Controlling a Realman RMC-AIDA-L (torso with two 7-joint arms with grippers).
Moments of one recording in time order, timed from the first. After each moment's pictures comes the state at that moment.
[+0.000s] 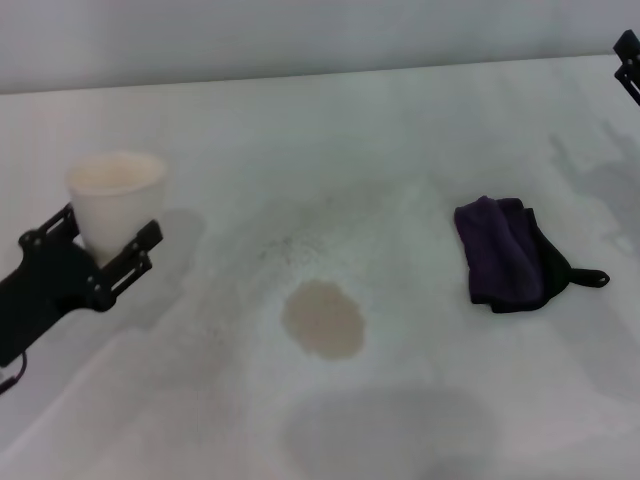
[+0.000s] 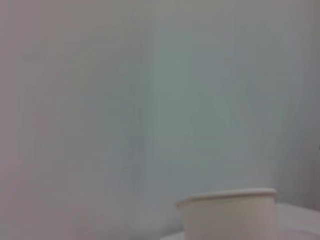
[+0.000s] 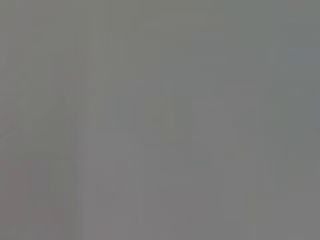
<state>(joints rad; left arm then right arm) -0.32 -2.08 1.09 0.27 1.12 1.37 -0.70 0.38 2.01 -0.40 -0.07 2.02 1.44 -2.69</state>
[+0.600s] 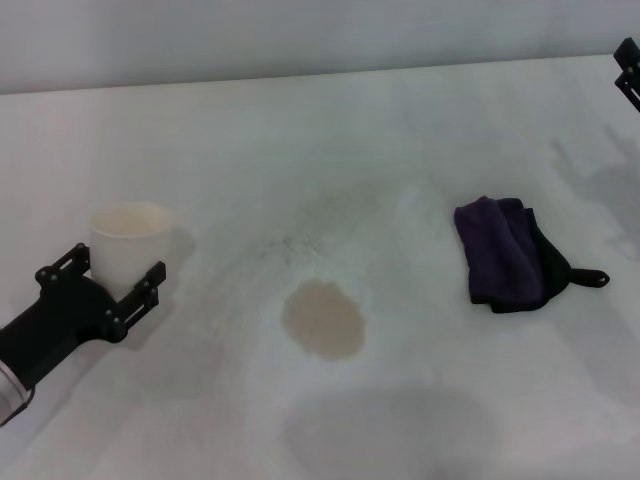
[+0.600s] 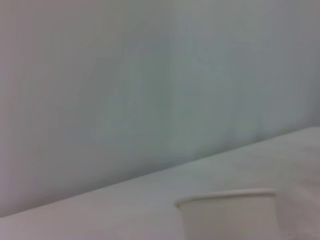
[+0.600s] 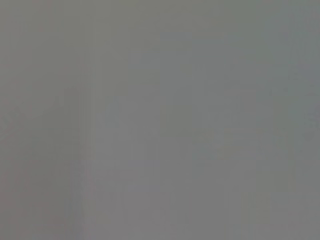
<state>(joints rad) -0.36 -2.09 1.09 0.13 1.10 1.22 -0.50 0.37 2.01 -0.42 -0.08 2.02 1.44 -2.69</state>
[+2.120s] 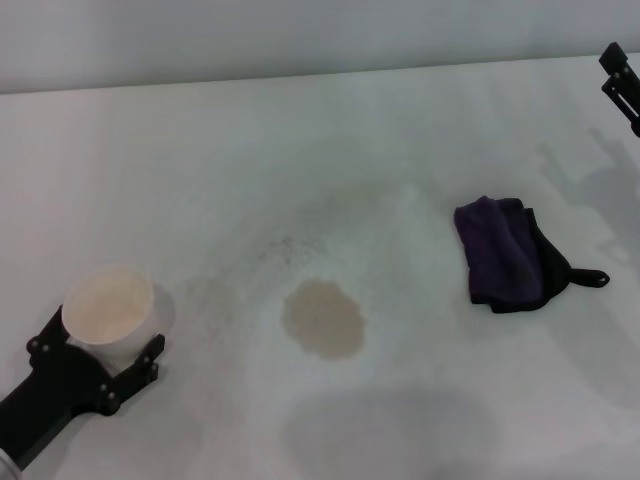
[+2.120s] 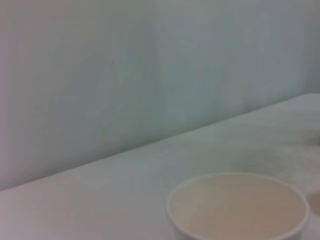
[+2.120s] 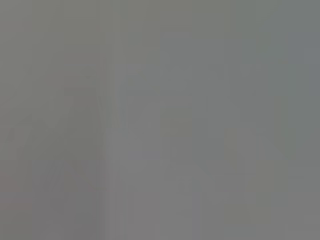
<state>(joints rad) -0.27 -2.09 1.10 0.02 1.05 1.29 -0.26 0.36 2.01 -0.47 -0.08 2.02 1.47 -2.68</state>
